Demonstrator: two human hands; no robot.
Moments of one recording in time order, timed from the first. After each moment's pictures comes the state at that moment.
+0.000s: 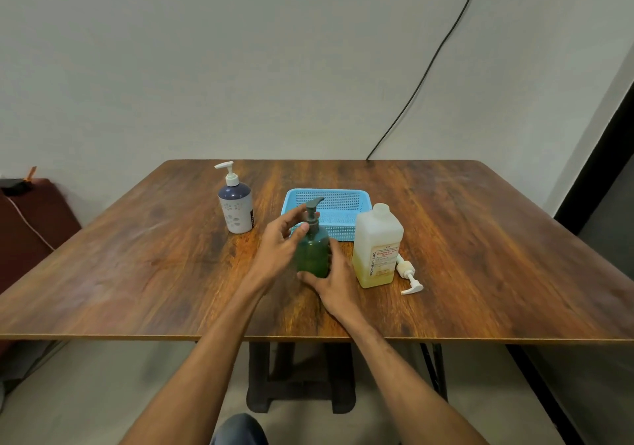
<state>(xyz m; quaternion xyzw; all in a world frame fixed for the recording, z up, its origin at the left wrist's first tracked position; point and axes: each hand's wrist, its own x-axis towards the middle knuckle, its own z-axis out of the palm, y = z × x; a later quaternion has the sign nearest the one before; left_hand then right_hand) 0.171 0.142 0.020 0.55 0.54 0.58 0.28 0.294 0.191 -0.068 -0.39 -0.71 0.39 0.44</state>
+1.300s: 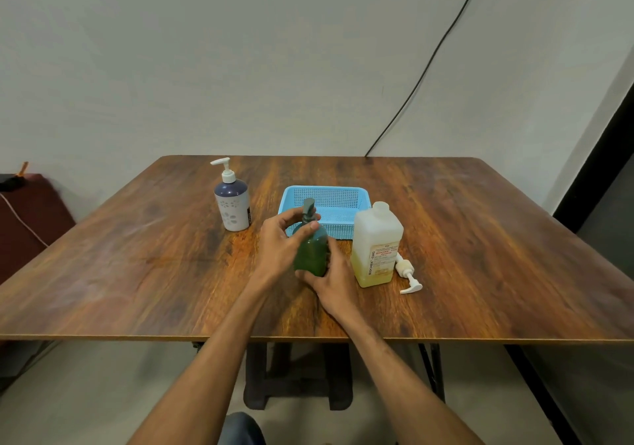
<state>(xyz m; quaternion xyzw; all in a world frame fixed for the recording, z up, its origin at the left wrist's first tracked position) 0.178 0.155 0.015 0.51 0.57 0.61 0.21 0.294 0.187 -0.062 -0.40 -0.70 0.40 0.43</state>
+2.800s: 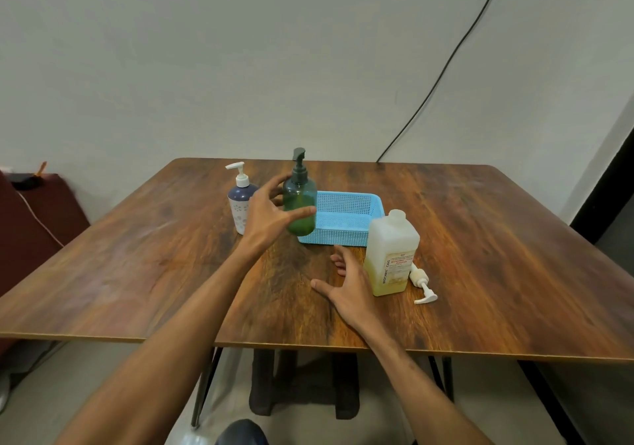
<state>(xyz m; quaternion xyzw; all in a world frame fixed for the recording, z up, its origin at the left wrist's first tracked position) 0.121 0.174 0.046 0.54 0.59 0.58 0.14 0.307 0.188 -0.058 -0.43 -0.72 0.40 0.37</state>
